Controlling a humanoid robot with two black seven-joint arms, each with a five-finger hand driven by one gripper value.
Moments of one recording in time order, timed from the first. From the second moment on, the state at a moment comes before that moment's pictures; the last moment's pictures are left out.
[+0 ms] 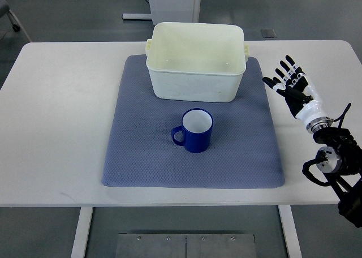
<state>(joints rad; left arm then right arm) -0.06 0.00 -0.10 -0.15 0.08 0.06 -0.04 0.49 -0.21 1.02 0.94 -0.55 0.05 0.31</state>
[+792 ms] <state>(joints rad) -0.06 0.00 -0.10 -0.15 0.09 0.06 -0.04 0.49 -0.21 1.02 0.94 -0.55 0.05 0.31</state>
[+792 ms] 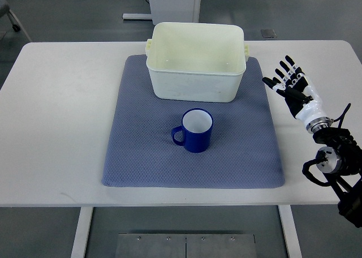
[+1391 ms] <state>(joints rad) -0.06 0.00 -0.10 -0.15 0.09 0.06 -0.04 0.50 -0.21 1.02 0.93 -0.55 0.05 0.31</state>
